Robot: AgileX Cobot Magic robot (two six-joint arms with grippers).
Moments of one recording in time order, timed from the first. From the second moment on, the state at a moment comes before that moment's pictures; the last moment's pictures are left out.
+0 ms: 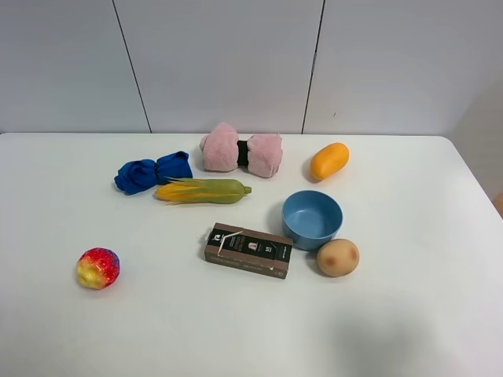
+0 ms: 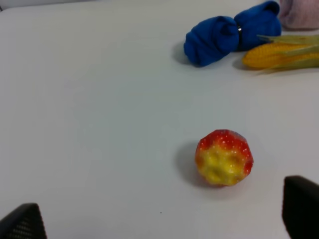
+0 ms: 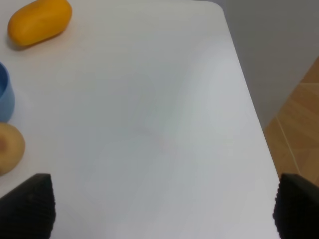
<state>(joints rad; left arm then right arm) 0.15 0.00 -0.50 -0.07 1.05 0.11 -0.08 0.00 -0.50 -0.05 1.06 -0.10</state>
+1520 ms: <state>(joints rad) 0.15 0.00 -0.50 -0.07 1.05 0.11 -0.08 0.00 -0.50 -0.04 1.07 0.00</state>
